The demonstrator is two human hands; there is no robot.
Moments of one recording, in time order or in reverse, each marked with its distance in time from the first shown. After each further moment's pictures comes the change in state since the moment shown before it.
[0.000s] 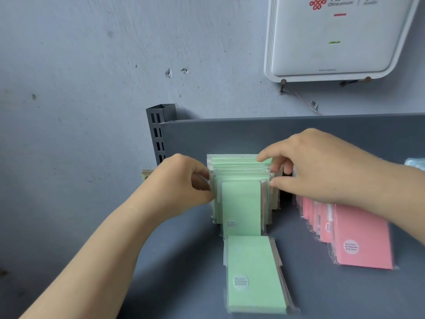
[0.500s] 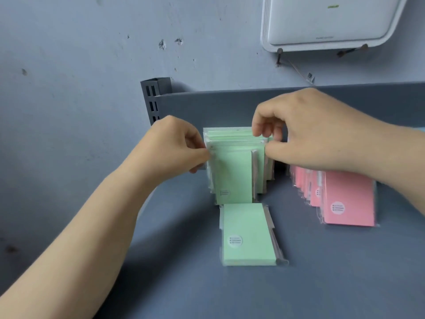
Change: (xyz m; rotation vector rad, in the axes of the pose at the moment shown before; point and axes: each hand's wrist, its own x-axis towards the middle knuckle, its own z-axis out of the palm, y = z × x) left_hand -0.006 0.010 -0.007 0.016 0.114 0.024; right_hand -0.013 -0.017 -0.014 0.152 0.073 -0.084
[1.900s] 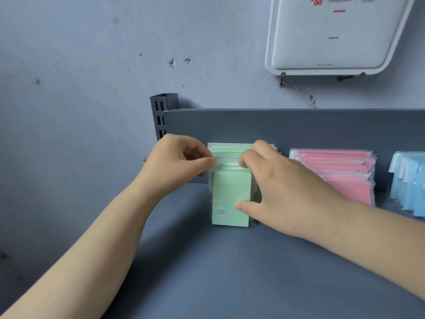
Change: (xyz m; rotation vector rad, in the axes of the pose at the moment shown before) left_hand 0.004 -0.013 0.008 -0.292 0.084 0.023; right_hand -0.013 -0.023 0.044 -0.136 -0.075 0.095
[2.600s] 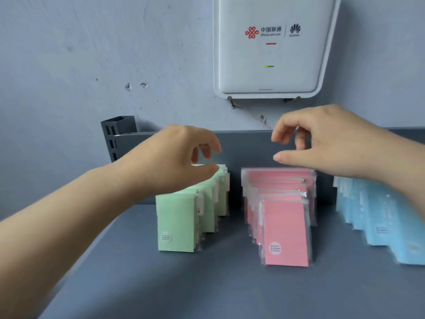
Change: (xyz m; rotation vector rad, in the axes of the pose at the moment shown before) left_hand 0.012 0.088 0.018 0.510 -0.228 0.378; right_hand -0.012 0.113 -0.082 0.149 0.136 0.062
